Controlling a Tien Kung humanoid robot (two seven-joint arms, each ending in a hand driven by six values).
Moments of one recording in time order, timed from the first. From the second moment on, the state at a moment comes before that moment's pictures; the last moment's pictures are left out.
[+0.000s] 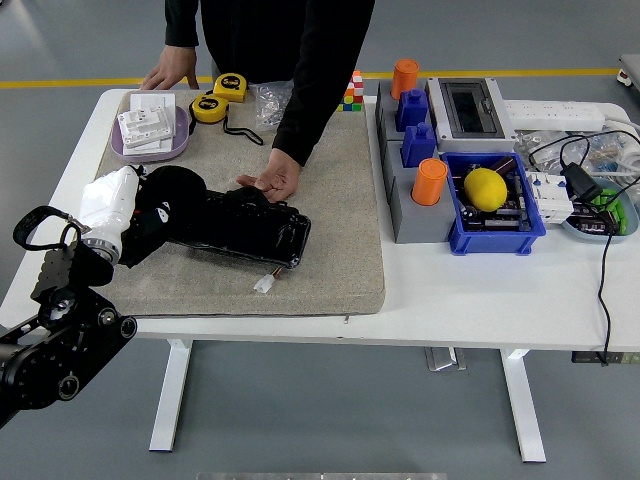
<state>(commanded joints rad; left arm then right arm) -0.44 0.28 -0.90 -1.08 1.99 0.45 0.39 -0.08 -0.27 1.06 0.21 -0.40 0.13 -0.13</state>
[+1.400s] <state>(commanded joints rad) -0.53 0.25 -0.55 -1.22 1.95 0.44 0.43 -0.07 -0.27 1.05 0.21 -0.40 0.14 -0.13</state>
